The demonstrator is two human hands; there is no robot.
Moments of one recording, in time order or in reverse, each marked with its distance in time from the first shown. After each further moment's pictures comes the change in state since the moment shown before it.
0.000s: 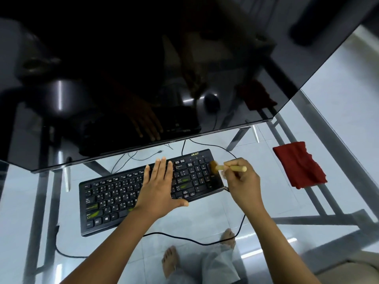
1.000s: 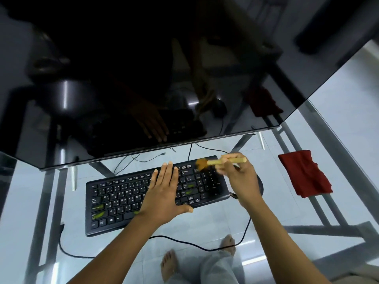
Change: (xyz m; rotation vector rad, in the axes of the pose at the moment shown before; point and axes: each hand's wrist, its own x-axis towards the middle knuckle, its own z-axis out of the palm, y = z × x) left_hand -0.005 -0.005 0.007 -0.006 0.016 0.053; right_hand 0.025 -0.017 0.014 0.149 -0.067 0.039
